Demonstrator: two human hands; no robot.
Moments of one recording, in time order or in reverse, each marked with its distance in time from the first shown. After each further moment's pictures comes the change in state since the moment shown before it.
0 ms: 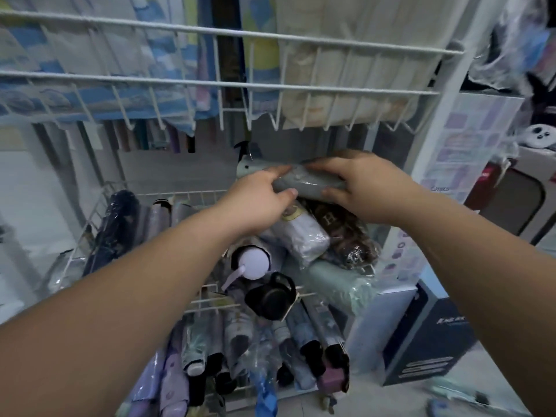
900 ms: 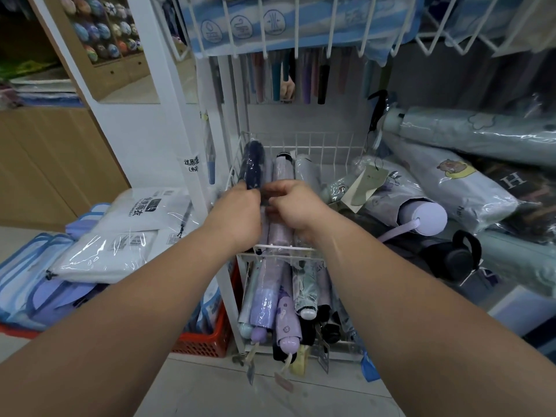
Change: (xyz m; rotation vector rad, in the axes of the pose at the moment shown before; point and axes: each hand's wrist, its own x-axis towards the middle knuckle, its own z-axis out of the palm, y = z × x) left_hand -0.108 -0.208 -0.097 0.668 0.100 -0.194; right_hand 0.073 -0.281 0.170 1.417 -0.345 0.236
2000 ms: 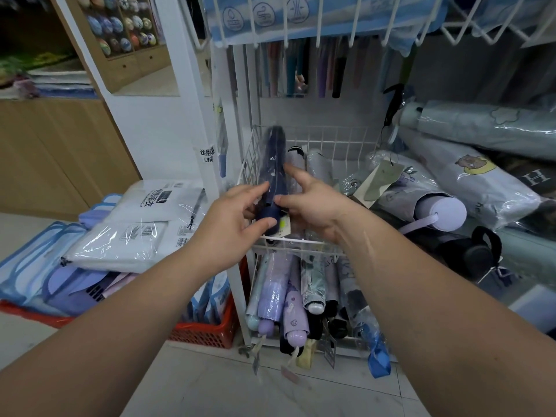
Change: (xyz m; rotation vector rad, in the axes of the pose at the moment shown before) left_hand -0.055 -0.018 -0.005 -0.638 0.151 0.098; right_hand -0.009 0.005 -0.011 0.117 -0.159 0.001
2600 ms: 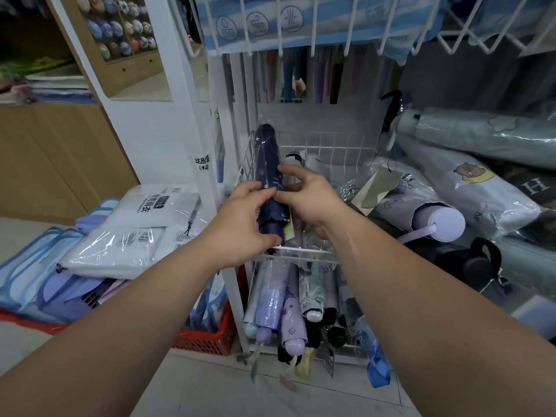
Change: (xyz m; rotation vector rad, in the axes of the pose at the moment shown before) left_hand 0.022 0.010 0.004 0.119 -0.171 -0.163; right_hand 0.022 -0.001 -0.004 -0.064 0.162 -0.126
